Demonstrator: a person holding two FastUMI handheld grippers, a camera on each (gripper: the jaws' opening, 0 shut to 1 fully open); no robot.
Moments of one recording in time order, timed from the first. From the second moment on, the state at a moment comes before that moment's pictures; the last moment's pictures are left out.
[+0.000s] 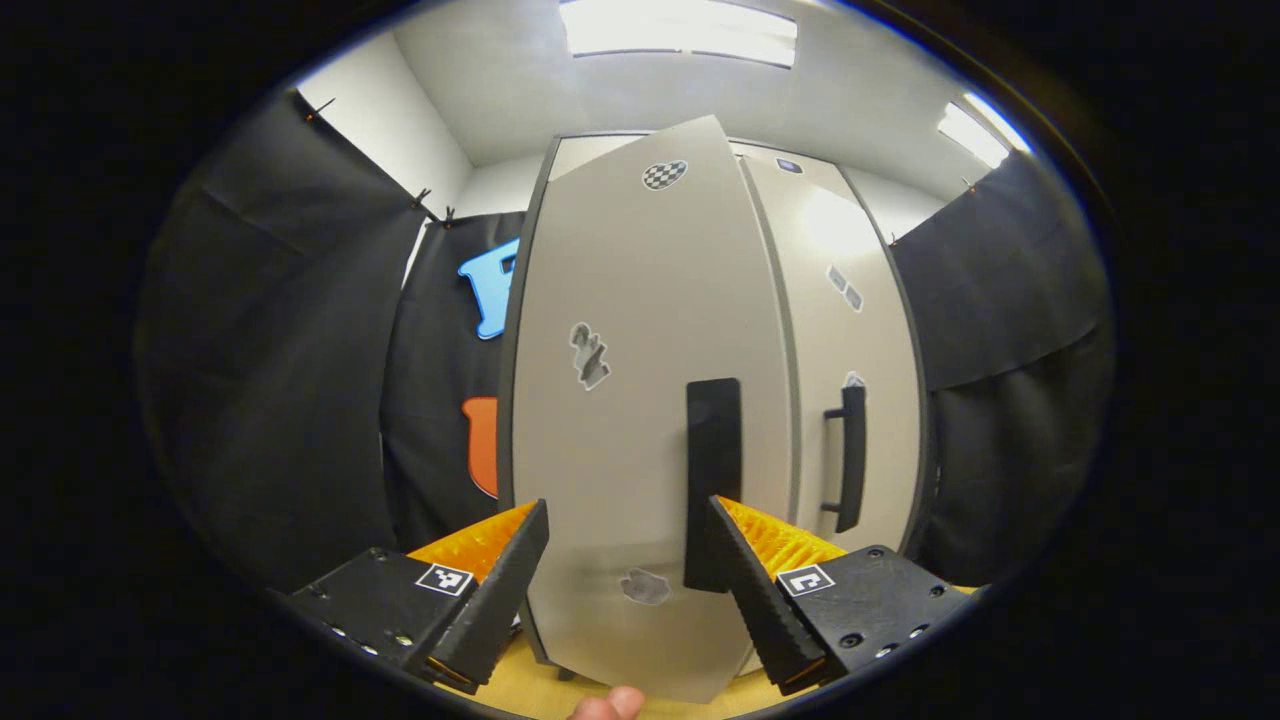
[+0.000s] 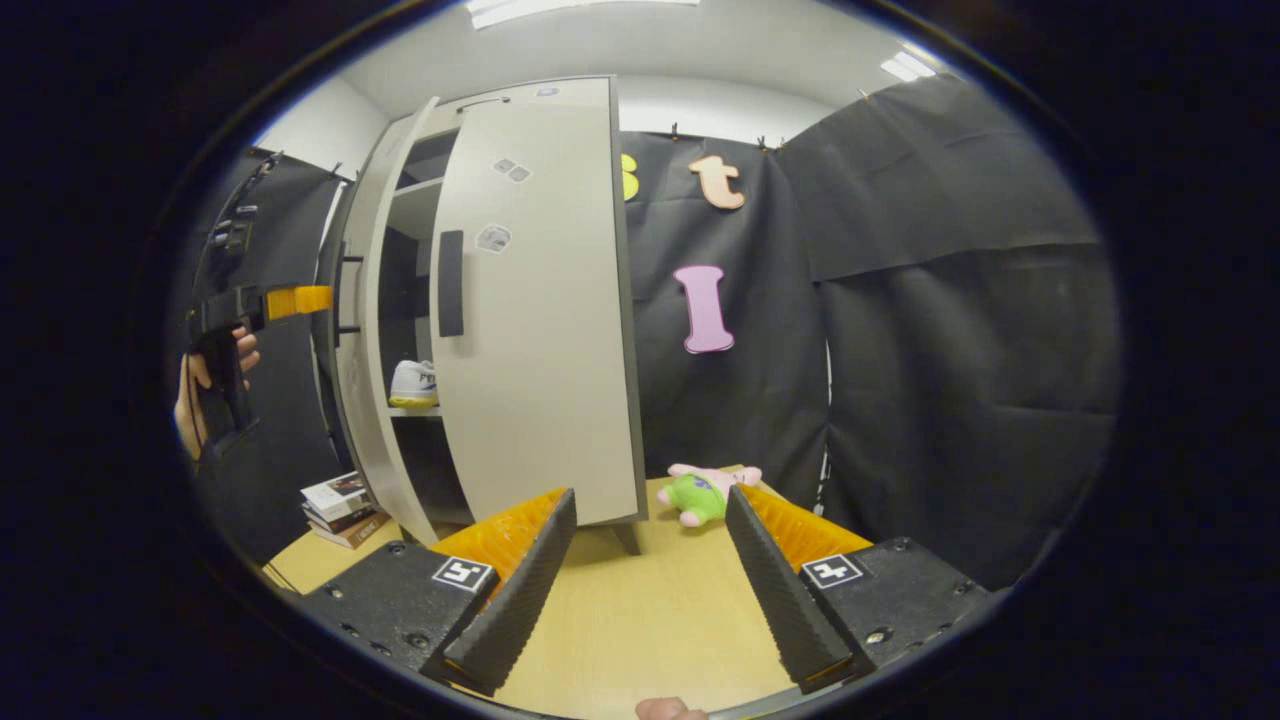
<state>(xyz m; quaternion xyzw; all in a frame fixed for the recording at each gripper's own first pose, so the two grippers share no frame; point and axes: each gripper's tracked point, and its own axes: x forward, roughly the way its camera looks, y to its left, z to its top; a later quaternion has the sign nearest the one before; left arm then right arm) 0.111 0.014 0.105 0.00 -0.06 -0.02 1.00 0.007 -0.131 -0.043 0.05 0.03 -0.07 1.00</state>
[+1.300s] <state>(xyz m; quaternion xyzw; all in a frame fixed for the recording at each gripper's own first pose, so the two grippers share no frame) -0.045 -0.007 -0.042 -0.05 0.06 -0.01 1.00 -0.012 -0.049 -0.036 0.02 0.02 0.03 1.00</state>
